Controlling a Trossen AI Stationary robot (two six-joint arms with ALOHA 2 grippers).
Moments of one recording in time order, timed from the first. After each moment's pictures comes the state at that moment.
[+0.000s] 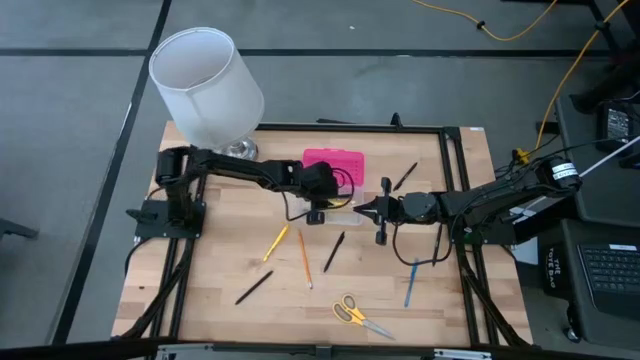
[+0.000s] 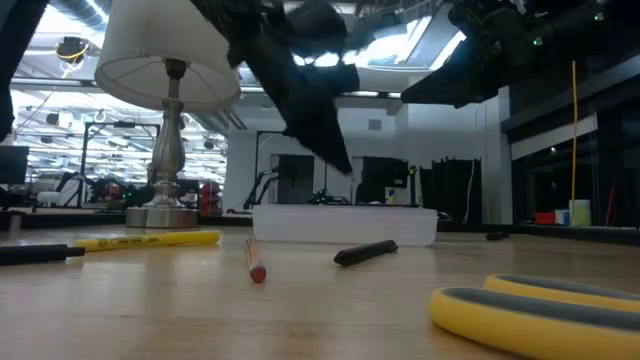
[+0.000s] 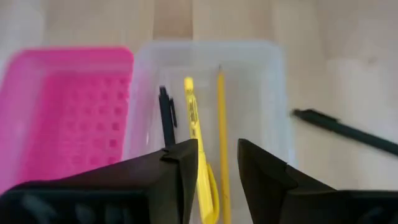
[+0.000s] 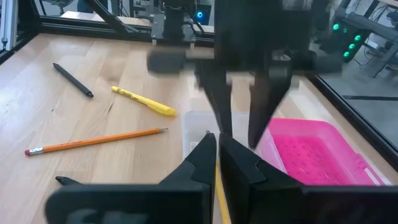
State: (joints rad) left arm 0.14 1.82 1.26 -0.32 0.02 0.17; right arm 0.17 1.21 0.49 0.40 0.32 -0.03
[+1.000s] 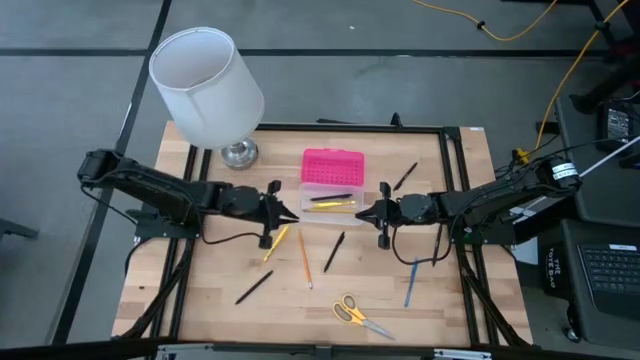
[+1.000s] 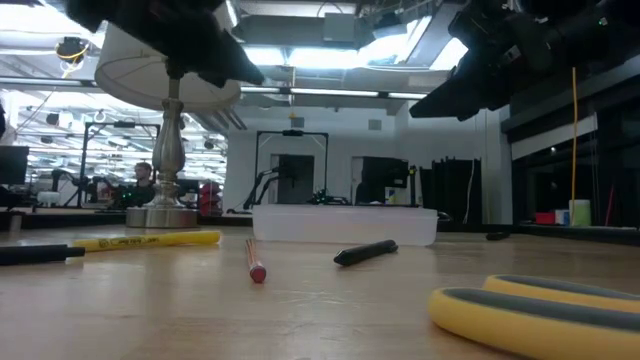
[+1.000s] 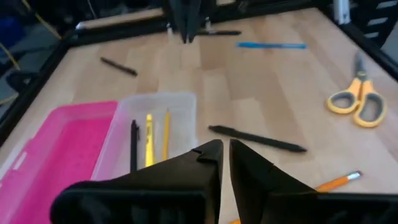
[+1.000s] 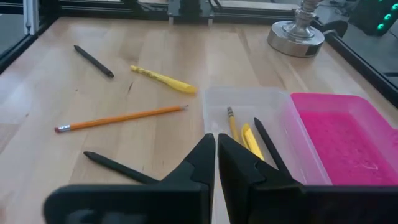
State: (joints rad) left arm -0.14 1.16 0.62 0.09 -0.13 0.06; right arm 0.17 1.21 0.49 0.31 0.24 0.05
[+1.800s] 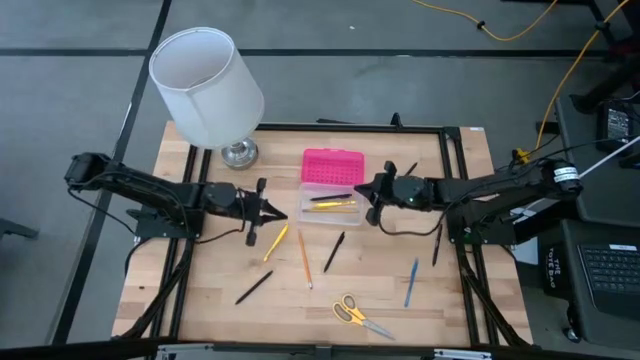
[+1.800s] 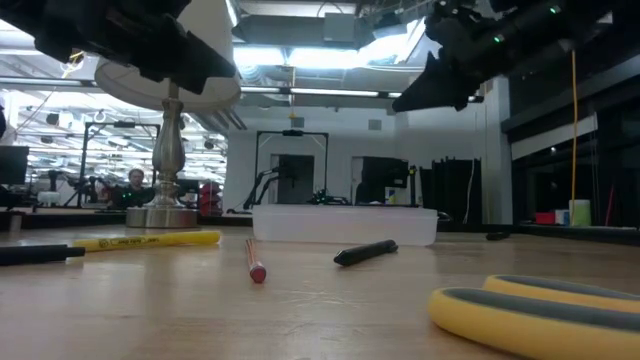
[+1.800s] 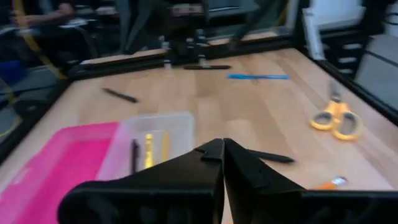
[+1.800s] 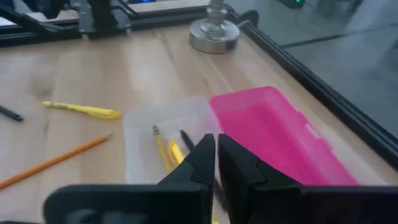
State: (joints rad) left arm -0.11 0.96 0.38 0.32 -0.08 0.08; right arm 0.02 1.21 0.66 0.09 0.37 0.15
